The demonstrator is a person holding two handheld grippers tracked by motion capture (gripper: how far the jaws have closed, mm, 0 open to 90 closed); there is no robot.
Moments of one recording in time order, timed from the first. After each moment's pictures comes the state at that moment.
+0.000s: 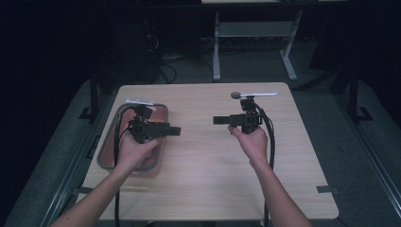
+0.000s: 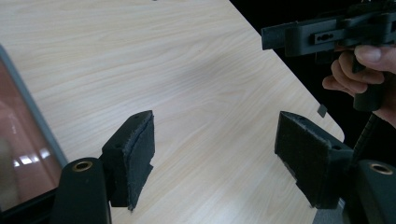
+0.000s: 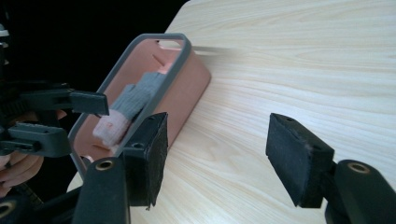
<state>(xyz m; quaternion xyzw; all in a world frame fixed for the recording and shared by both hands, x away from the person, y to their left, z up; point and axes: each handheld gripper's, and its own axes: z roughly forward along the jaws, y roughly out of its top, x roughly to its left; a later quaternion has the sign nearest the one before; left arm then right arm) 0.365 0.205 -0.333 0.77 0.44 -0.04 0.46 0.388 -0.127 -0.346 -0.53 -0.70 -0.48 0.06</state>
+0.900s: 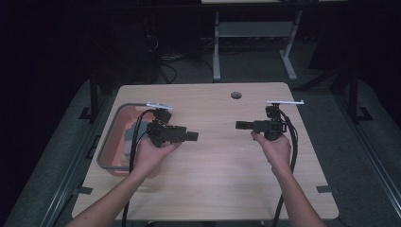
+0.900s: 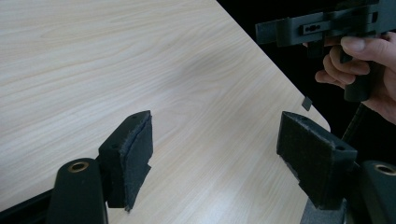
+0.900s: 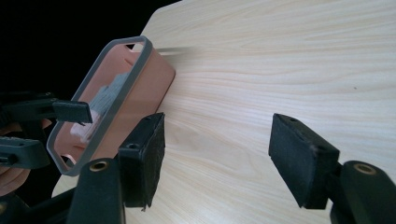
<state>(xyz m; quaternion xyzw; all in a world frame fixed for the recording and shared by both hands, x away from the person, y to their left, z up) 0.359 0.159 -0.343 0.79 0.41 -0.06 0.46 0.370 -0.189 -0.360 -0.57 -0.67 -0.47 0.05</state>
